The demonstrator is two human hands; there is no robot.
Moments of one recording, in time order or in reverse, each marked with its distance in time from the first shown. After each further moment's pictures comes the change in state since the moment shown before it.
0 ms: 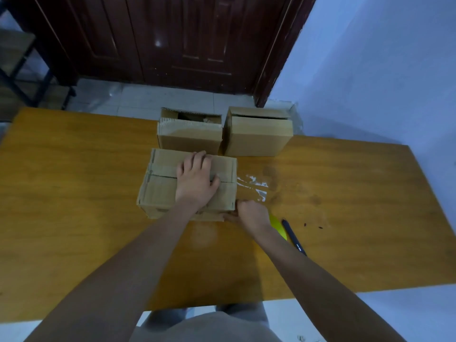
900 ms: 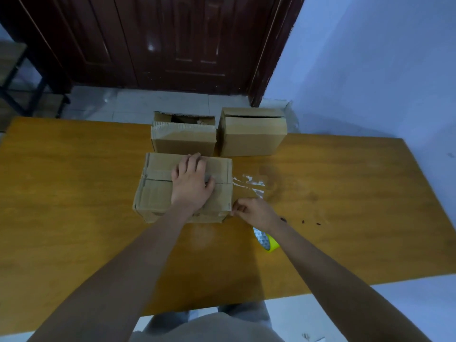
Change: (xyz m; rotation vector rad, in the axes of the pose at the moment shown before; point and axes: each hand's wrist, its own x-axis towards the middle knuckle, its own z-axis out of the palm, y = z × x) left_hand 0.000 -0.001 0.002 0.000 -0.019 0.000; right_hand -0.003 0.032 -0.008 0.398 -0.052 -0.122
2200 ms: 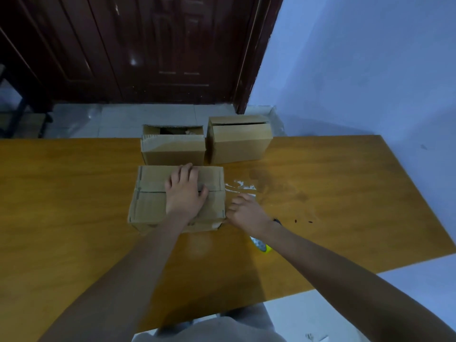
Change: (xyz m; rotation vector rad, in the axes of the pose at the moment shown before) left_hand -0.003 0.002 -0.002 0.000 -0.014 -0.004; right_hand -0.003 -0.018 0.002 -0.837 0.157 -0.327
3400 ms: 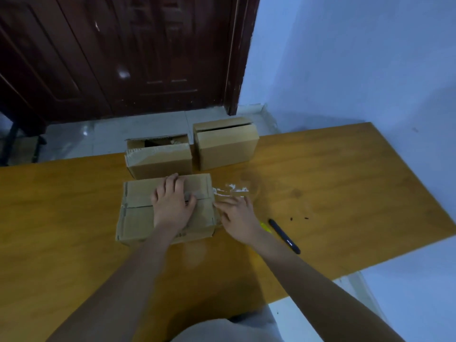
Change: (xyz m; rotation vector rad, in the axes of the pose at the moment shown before) left_hand 0.000 -0.001 0.002 -0.008 0.019 0.010; right_hand -0.014 -0.005 -0.026 0.696 -0.041 0.427
